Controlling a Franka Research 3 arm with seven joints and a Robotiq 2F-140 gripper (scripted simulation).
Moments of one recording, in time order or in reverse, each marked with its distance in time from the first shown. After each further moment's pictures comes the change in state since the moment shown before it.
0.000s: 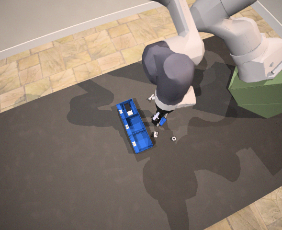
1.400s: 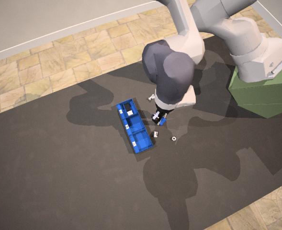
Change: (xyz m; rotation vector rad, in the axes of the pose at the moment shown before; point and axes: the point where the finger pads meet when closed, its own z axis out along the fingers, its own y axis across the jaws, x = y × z) arm -0.001 -0.001 -0.002 -0.002 0.002 0.006
